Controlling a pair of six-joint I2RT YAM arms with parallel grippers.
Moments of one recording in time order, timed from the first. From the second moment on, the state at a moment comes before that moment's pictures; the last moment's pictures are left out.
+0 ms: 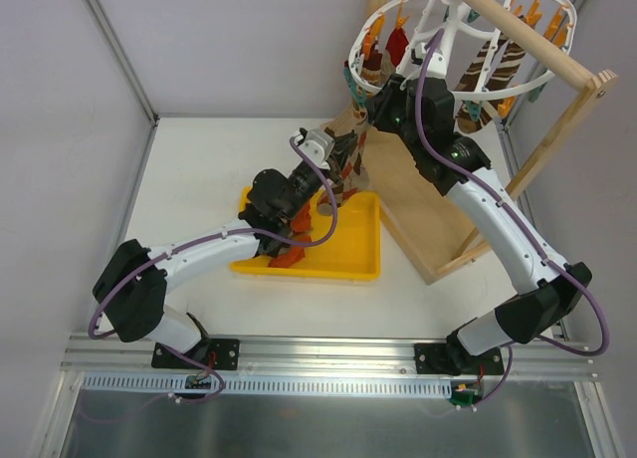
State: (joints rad) left arm -0.83 1.47 1.01 0.87 -0.08 0.10; right arm 0.57 1.50 1.68 -0.36 0.27 0.46
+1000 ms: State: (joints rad) left arm -0.85 1.50 1.00 0.89 -0.09 0.13; right arm 0.57 1.50 1.68 -0.37 0.28 0.46
